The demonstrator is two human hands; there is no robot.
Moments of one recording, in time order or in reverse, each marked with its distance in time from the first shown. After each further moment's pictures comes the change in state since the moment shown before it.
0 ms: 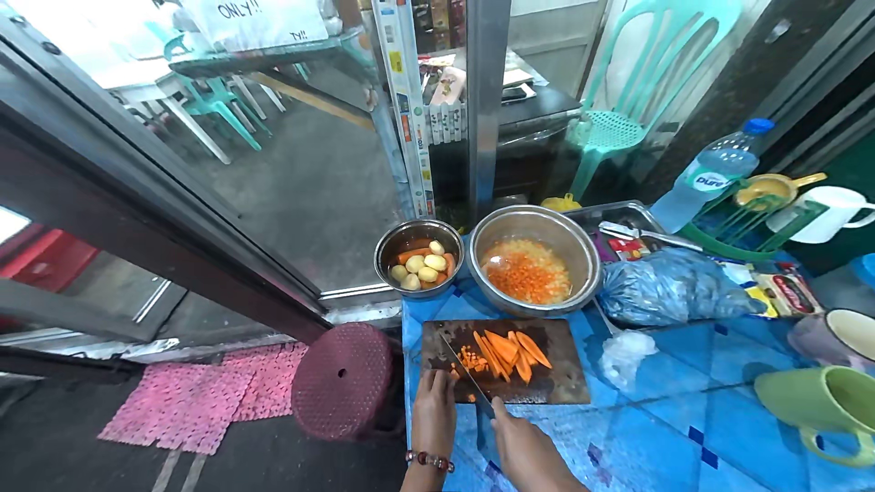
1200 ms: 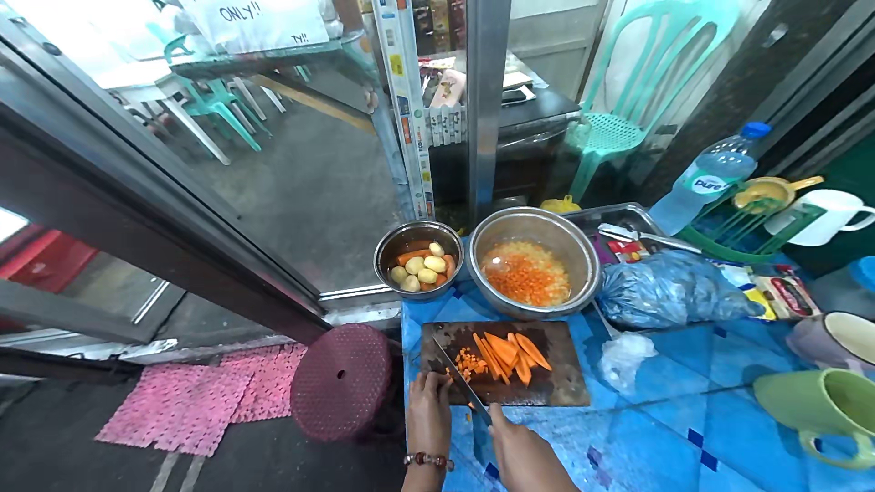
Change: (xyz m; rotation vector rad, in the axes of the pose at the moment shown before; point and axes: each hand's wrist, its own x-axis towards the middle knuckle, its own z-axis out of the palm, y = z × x) left_hand 0.005 0.007 -0.011 0.007 -0.072 -0.201; right_hand -0.008 -0.001 0.001 -0.026 0.011 -0.043
